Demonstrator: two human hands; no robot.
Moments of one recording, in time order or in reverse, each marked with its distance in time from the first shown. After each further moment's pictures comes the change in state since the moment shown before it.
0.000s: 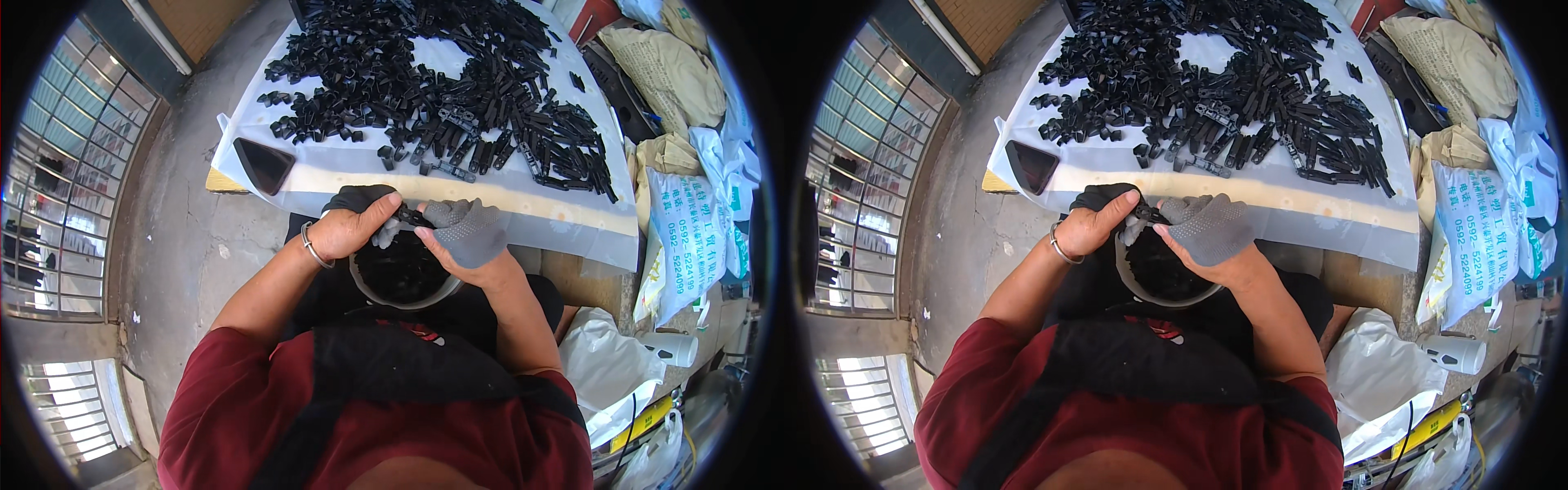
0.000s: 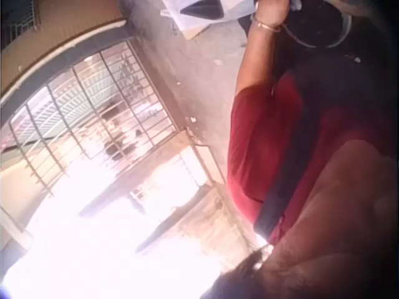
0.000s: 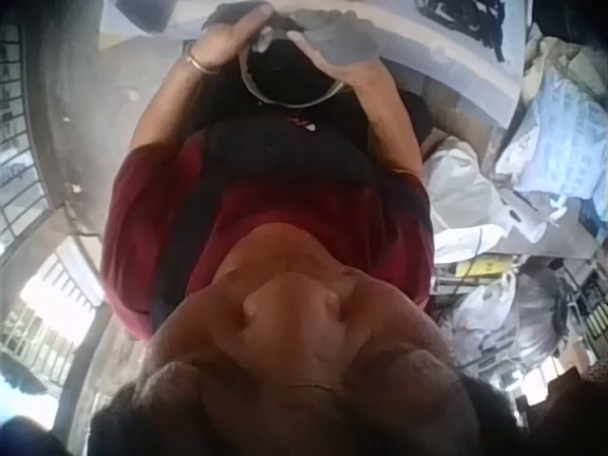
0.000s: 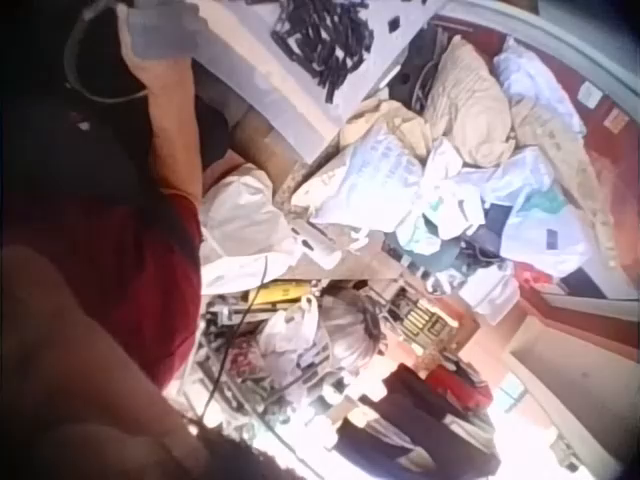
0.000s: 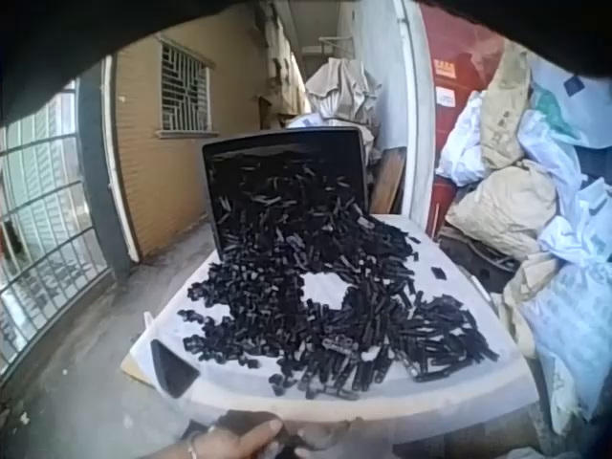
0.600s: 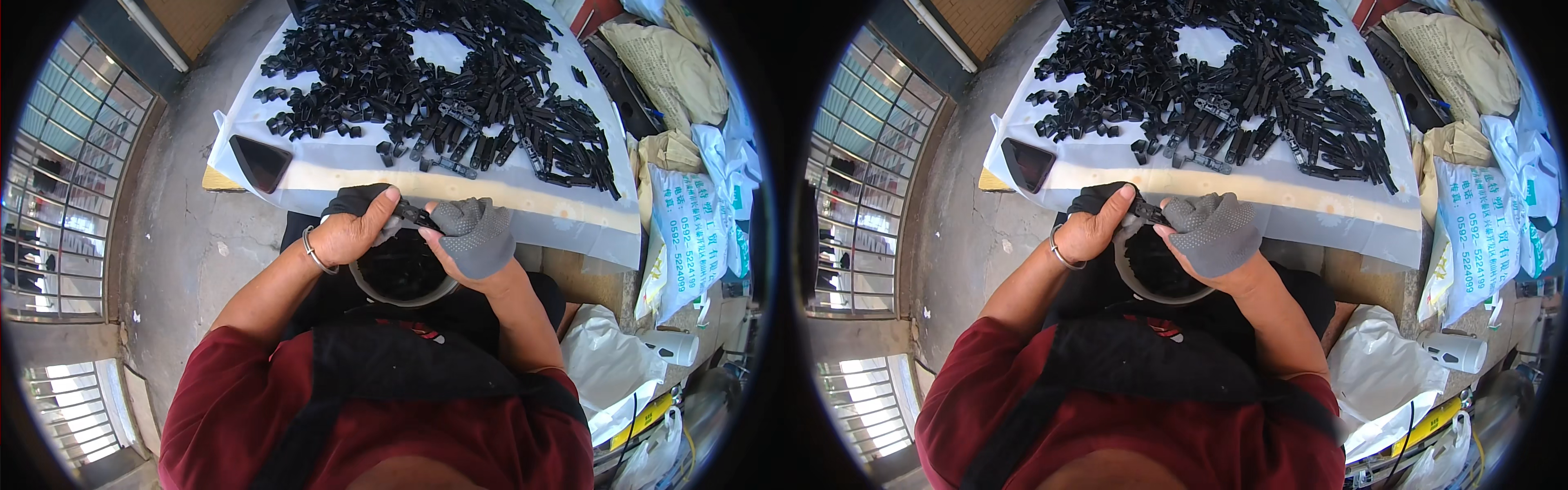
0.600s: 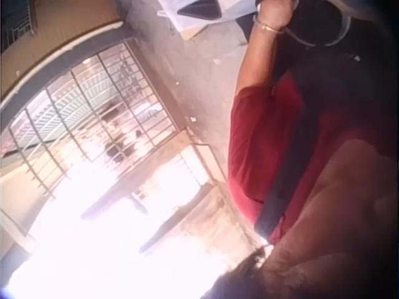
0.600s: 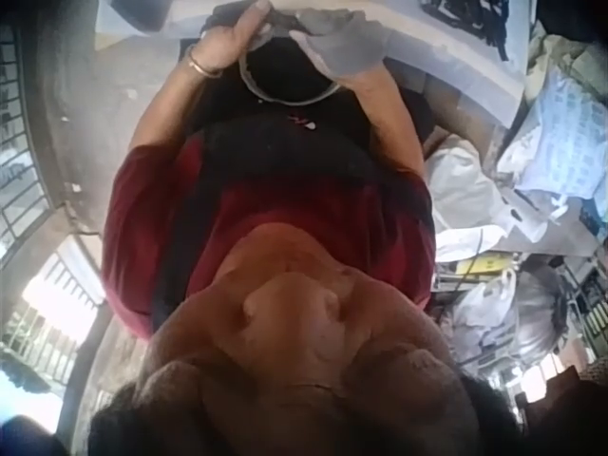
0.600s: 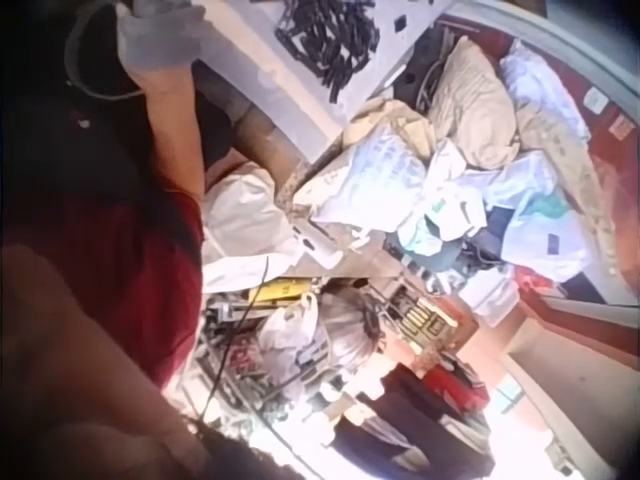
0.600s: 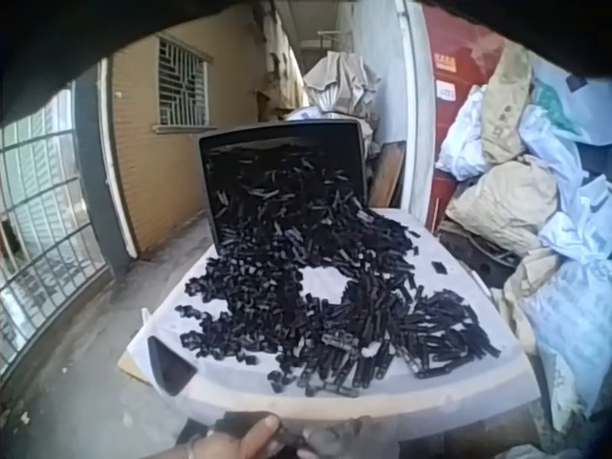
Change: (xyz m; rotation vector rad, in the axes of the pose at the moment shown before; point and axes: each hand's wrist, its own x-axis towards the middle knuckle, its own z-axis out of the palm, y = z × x) left_hand -0.002 0.011 0.005 0.062 0.035 -0.055; right_hand 0.003 -0.006 -0.004 -0.516 0.209 -0.314
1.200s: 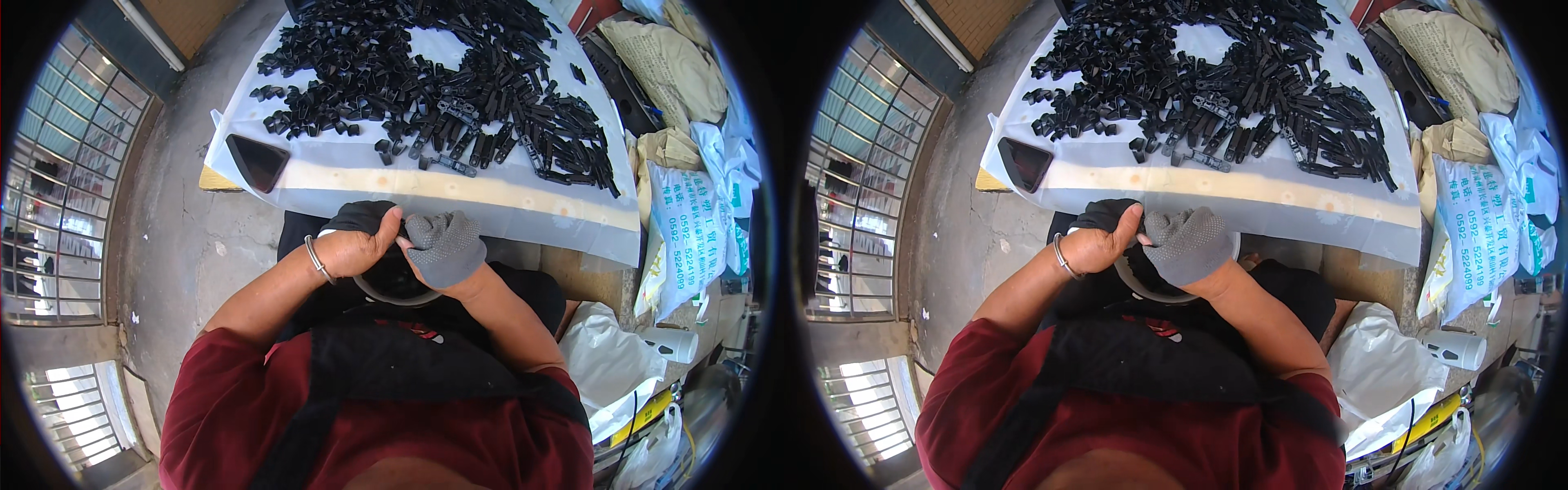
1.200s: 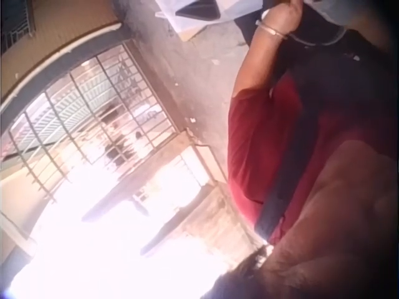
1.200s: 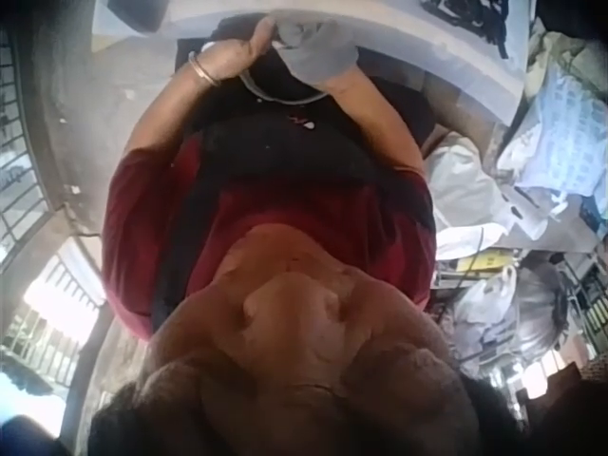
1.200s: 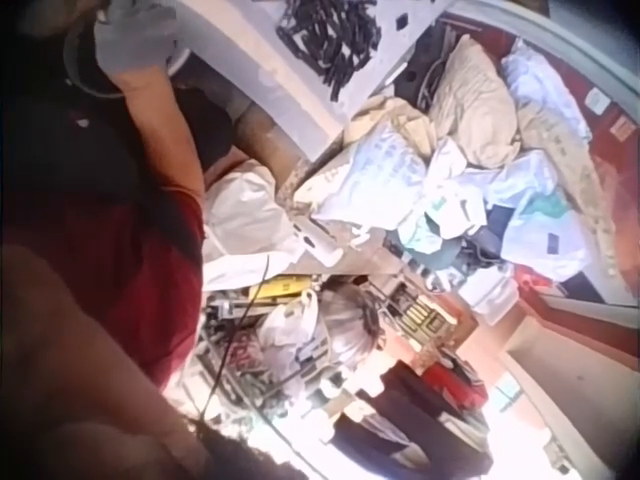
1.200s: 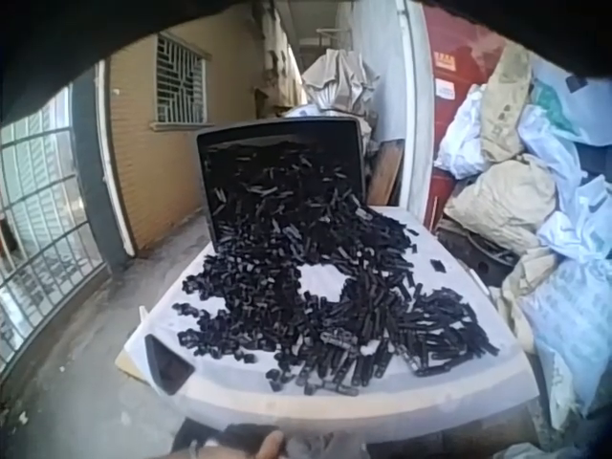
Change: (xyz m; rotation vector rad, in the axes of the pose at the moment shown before) left_hand -0.002 -0.024 0.008 0.207 -0.132 0.006; right_hand -0.013 -0.016 0.029 -0.093 -0.167 -0.012
